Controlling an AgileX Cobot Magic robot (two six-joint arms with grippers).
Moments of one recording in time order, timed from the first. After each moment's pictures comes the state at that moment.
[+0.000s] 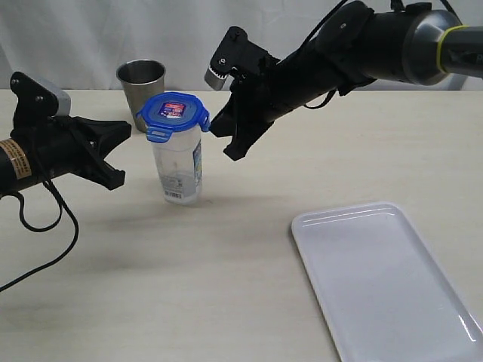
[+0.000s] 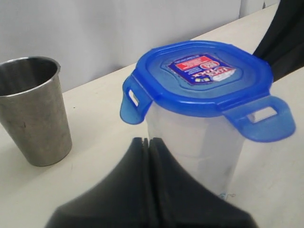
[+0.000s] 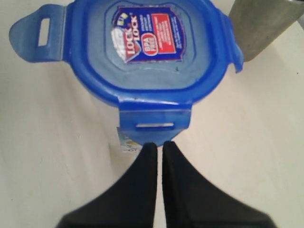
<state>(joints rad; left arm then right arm) -0.10 1.77 -0.63 0.74 -0.87 -0.28 0.42 2.01 -1.55 0.76 0.69 -1.34</state>
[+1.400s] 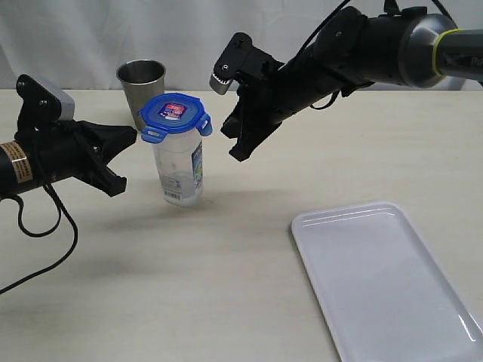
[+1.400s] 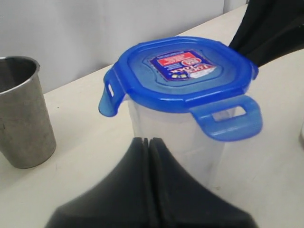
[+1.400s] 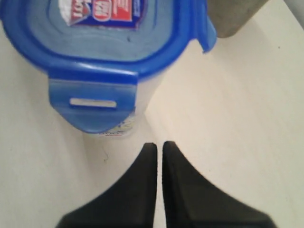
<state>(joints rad) -0.10 1.77 -0.63 0.81 -0.88 -0.31 0.42 2.03 -1.55 0.63 0.63 -1.22</state>
